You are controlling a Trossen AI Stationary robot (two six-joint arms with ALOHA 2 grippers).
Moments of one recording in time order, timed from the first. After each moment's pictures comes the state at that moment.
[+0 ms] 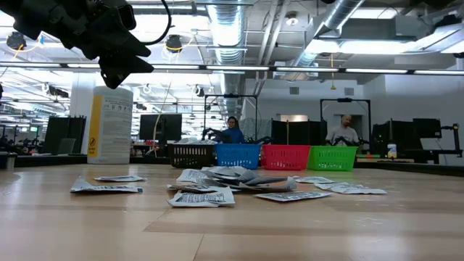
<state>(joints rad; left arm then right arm) -0.09 0.82 0.41 0.02 -0.04 -0.40 0.23 1.05 0.62 0.61 -0.26 0.46</state>
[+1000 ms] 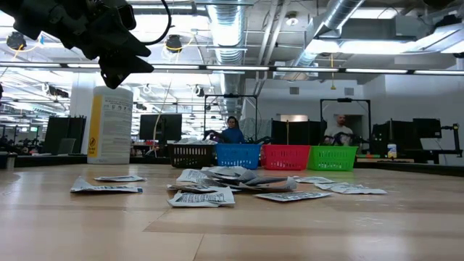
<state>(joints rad) -0.09 0.82 0.41 0.02 -0.04 -0.40 0.23 1.05 0.62 0.94 -0.27 0.48</state>
